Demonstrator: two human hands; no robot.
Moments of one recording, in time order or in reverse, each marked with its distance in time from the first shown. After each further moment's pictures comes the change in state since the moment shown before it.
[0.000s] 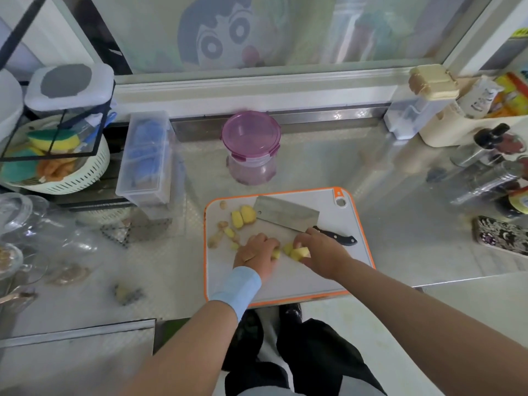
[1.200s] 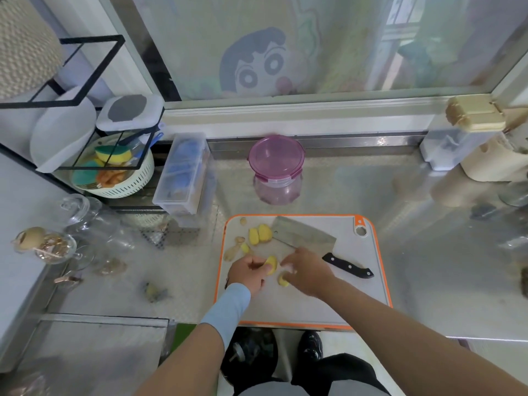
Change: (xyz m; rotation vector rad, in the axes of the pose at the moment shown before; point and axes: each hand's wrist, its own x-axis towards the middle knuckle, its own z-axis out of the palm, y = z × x) left_hand -0.025 0.002 -0.023 -1.138 0.241 -0.699; right_hand 0.033 -0.034 0.000 0.156 -0.101 -0.026
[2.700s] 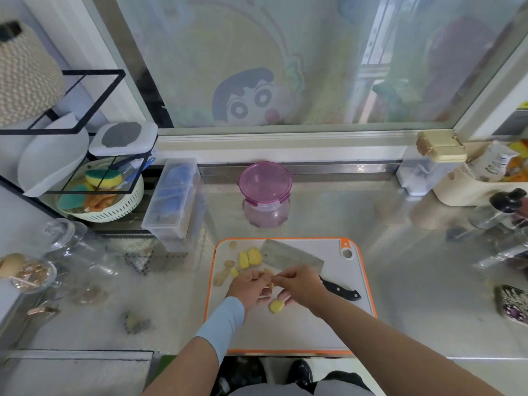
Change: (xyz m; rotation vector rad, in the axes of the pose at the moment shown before) left_hand 0.008 0.020 0.014 -0.194 -0.209 -0.014; right_hand -0.018 -0.024 -0.030 0.867 0.025 0.273
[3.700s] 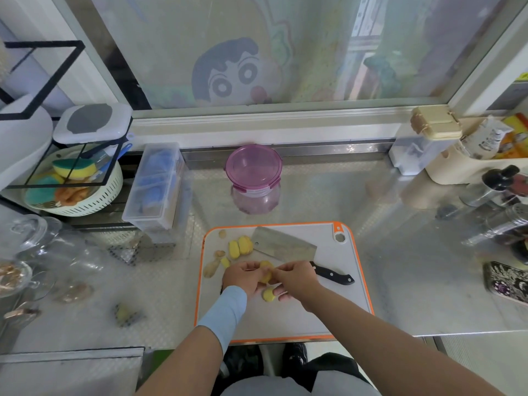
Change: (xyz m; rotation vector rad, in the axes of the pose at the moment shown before) left_hand 0.010 -0.002 0.012 0.141 0.167 -0.062; right_hand 0.010 0.021 0.004 0.135 0.095 0.147
